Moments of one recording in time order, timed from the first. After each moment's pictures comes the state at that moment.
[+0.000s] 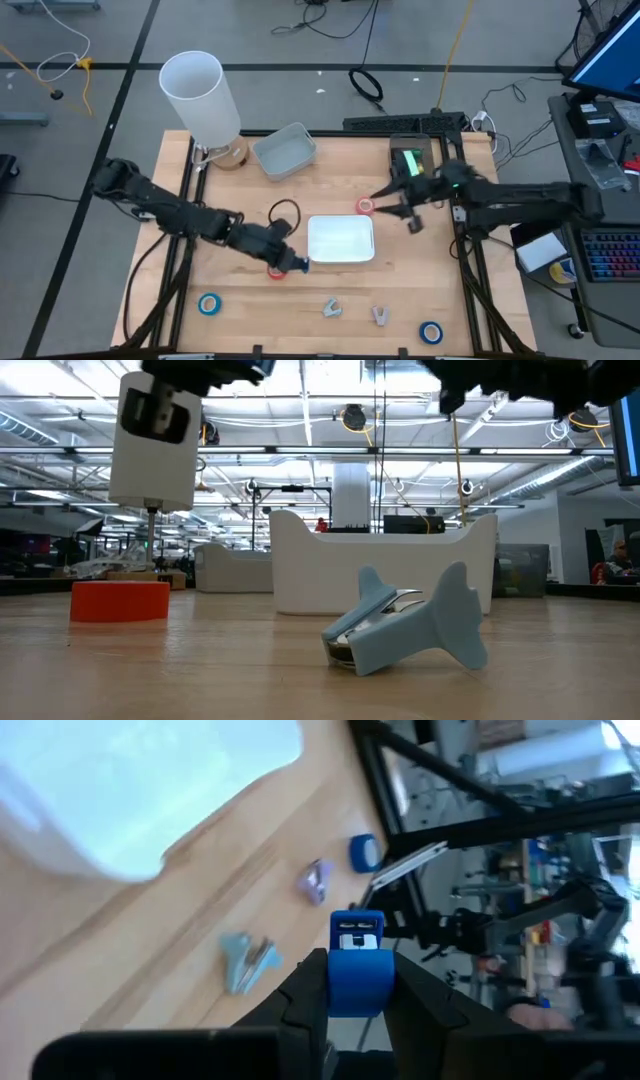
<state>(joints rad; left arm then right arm) -0.36 1.39 0.86 0.09 -0.05 -1.34 -0.19 0.88 0.49 0.49 -0.45 0.01</state>
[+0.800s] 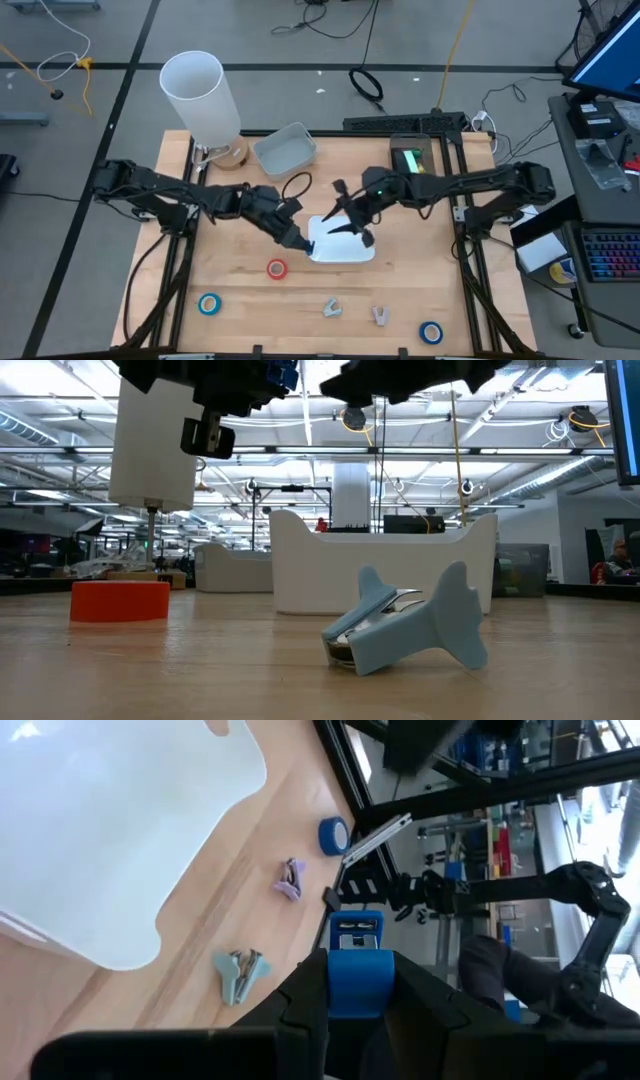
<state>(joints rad) -0.08 1.39 0.86 0.12 0.38 -1.15 -0.03 1.47 1.03 0.05 -0.39 -0.47</state>
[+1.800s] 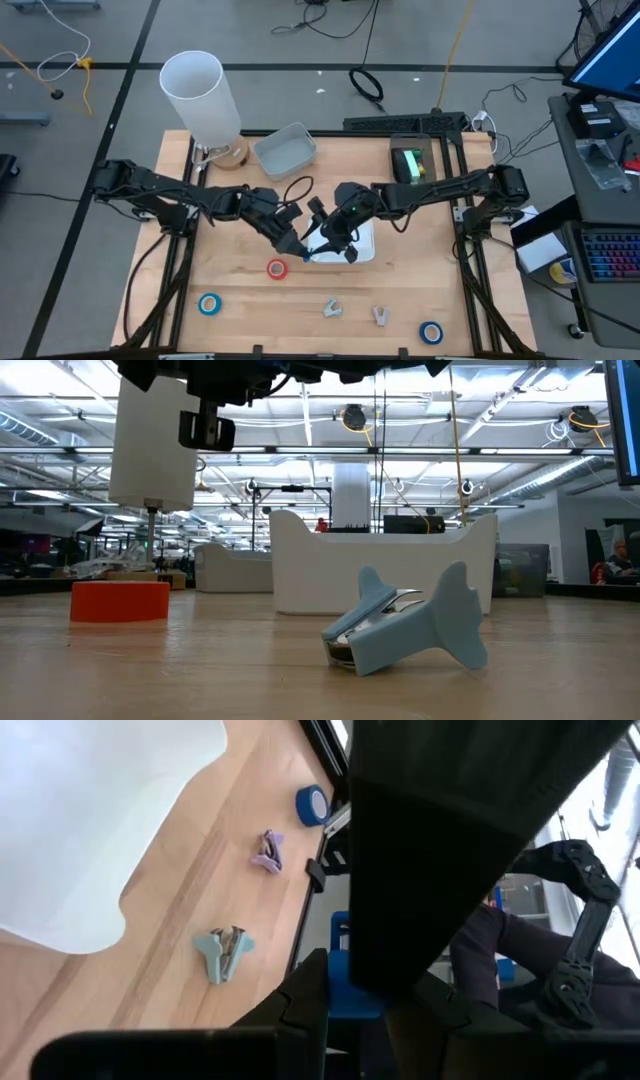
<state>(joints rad) -0.10 1.39 0.86 0.13 0.45 -1.09 0.06 1.69 1.27 -0.01 -0.40 -0.59</state>
